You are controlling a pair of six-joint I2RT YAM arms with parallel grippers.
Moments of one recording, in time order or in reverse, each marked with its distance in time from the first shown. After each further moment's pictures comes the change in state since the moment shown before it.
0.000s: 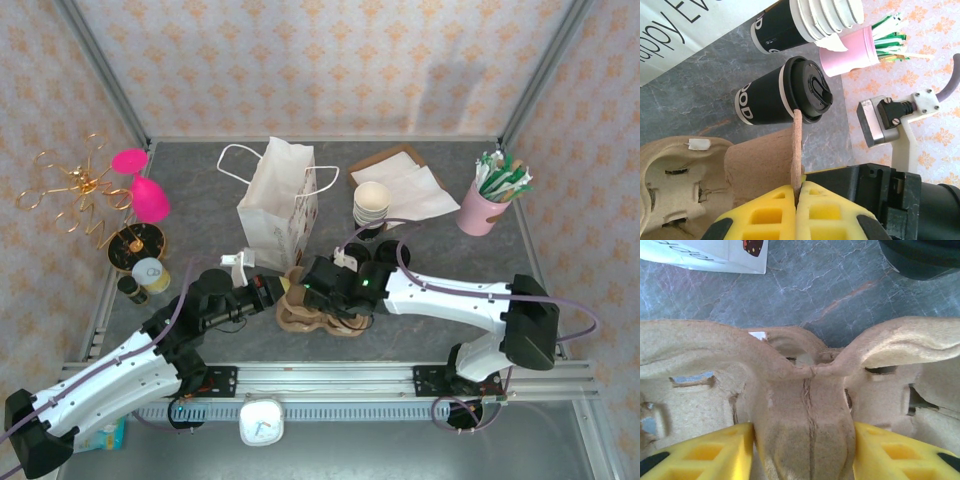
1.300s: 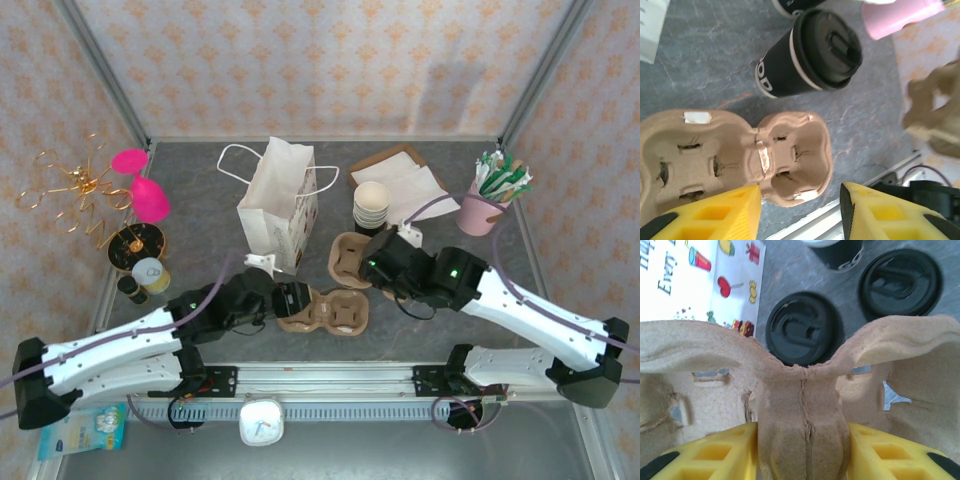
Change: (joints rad) left arm -0.279 0.303 0.241 -0.219 -0.253 0.023; right arm -0.159 -0.376 0.080 -0.346 0.180 -0.135
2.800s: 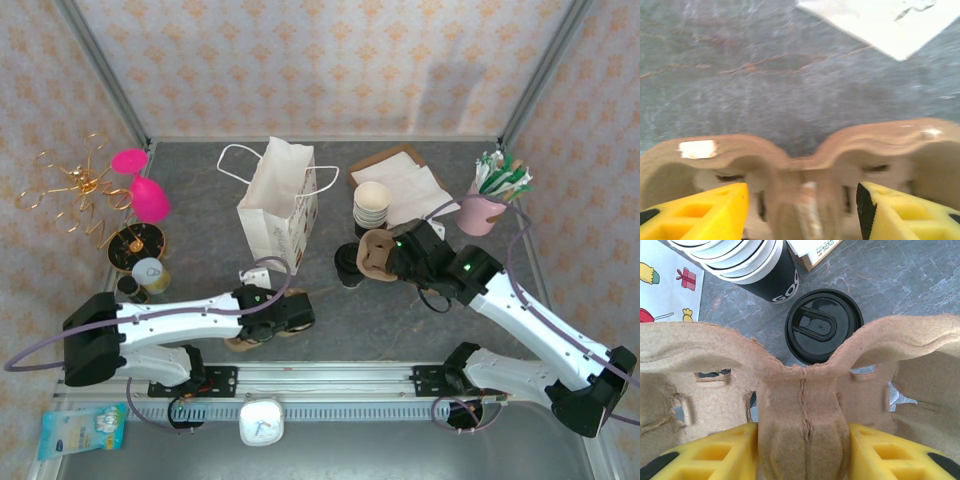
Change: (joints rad) left arm -0.115 0.397 0.168 -0.588 -0.416 -0.364; right arm -0.278 -0.077 -0.166 0.073 -0.068 -0.266
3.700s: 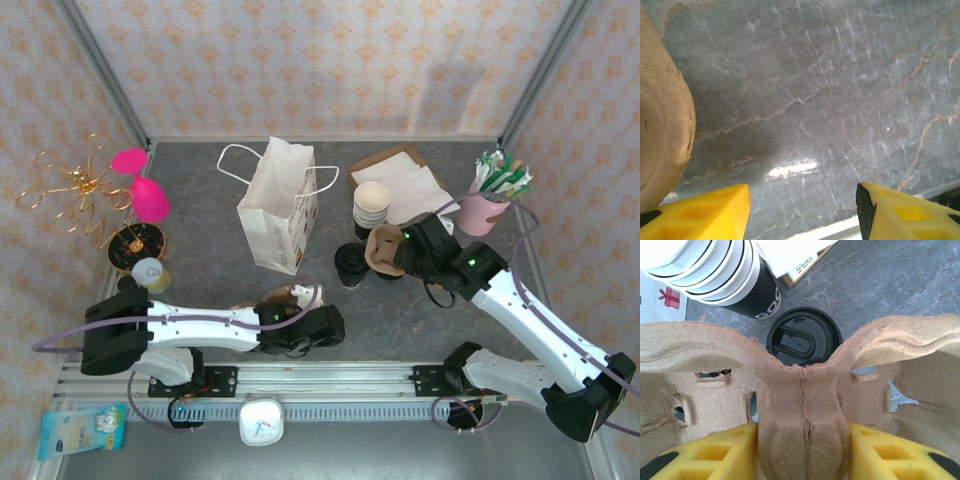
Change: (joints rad) left arm -0.116 0.120 -0.061 0.605 0.287 0.122; right arm -0.092 0.000 0.003 0.000 -0.002 -0.051
